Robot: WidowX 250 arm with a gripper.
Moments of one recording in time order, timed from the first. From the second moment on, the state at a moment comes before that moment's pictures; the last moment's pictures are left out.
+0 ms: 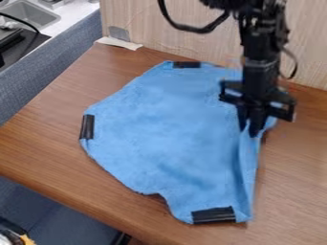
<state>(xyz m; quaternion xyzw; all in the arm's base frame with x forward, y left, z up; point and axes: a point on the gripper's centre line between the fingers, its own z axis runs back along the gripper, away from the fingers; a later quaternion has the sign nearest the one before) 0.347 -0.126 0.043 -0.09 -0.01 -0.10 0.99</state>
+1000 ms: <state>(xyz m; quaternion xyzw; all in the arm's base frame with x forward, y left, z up) 0.319 0.040 0.073 -0.08 -0.07 0.11 0.99</state>
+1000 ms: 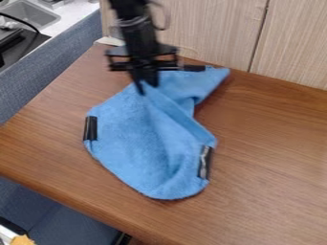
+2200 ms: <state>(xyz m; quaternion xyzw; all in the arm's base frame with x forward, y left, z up) 0.292 0.060 0.017 0.02 0.08 0.17 0.98</state>
